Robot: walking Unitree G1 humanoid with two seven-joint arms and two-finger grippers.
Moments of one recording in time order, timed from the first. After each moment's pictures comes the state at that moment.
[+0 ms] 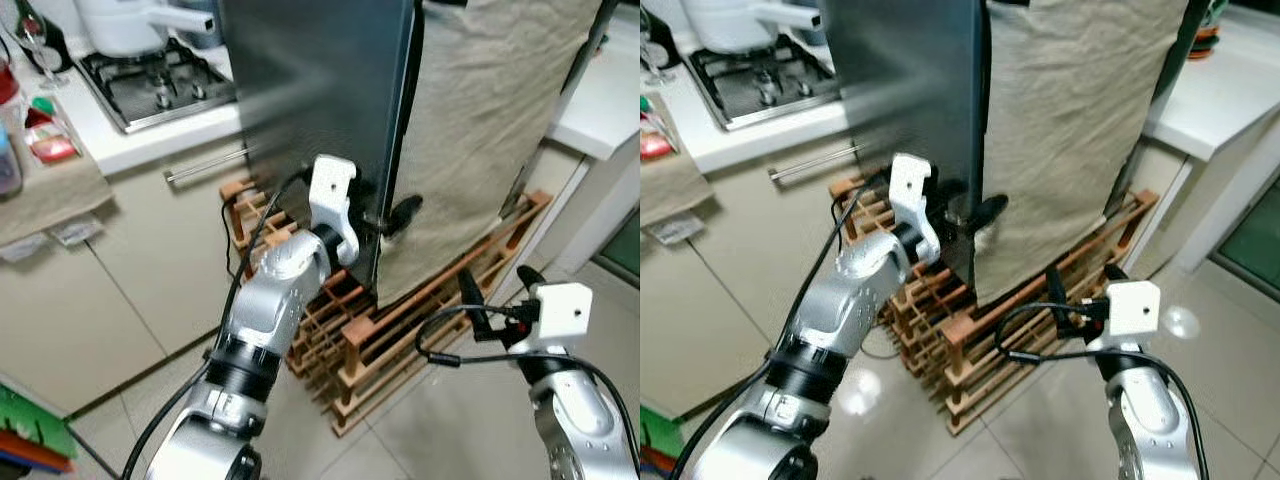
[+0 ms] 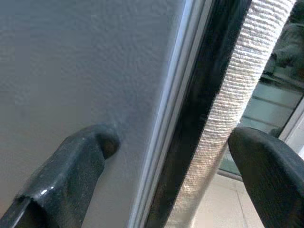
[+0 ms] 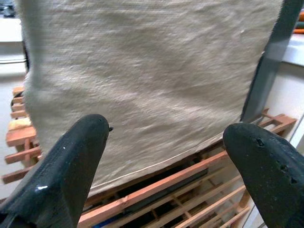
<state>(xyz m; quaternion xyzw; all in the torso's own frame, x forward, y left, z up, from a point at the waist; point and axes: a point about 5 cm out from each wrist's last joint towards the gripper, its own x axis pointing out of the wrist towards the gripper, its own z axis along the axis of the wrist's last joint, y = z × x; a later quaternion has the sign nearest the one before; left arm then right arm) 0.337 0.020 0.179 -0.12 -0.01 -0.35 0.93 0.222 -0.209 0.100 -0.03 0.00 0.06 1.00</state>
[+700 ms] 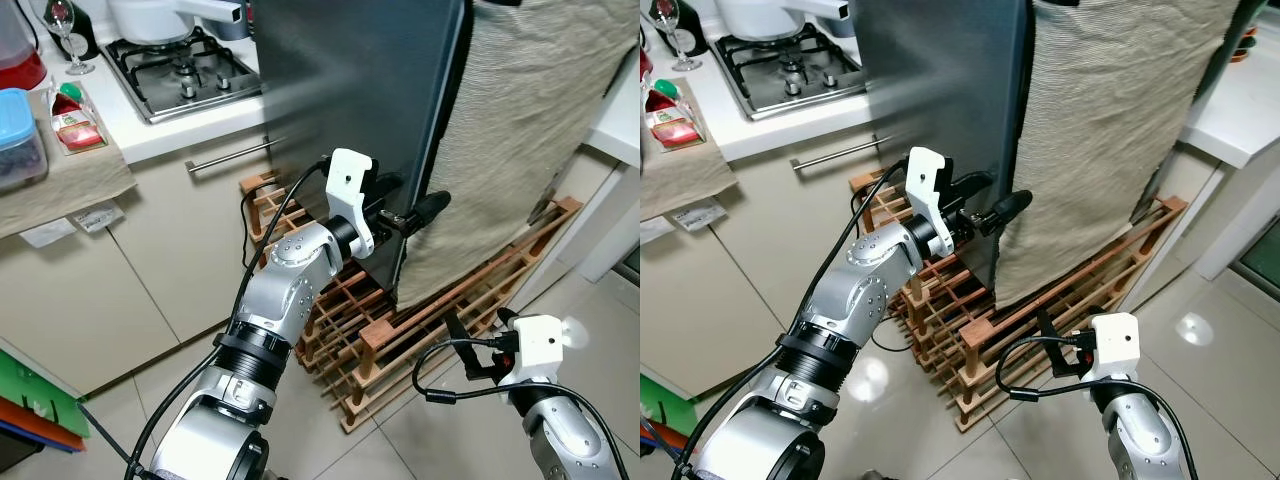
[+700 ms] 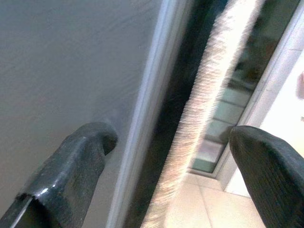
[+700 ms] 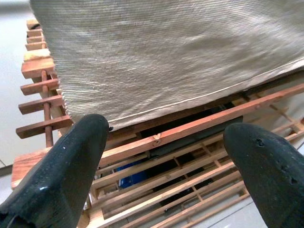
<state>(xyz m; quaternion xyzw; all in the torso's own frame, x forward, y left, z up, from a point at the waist) 0.324 -0.005 0.194 -0.14 -0.03 -0.48 0.86 0.213 -0.220 0.048 -0.02 0.10 0.07 0.99</state>
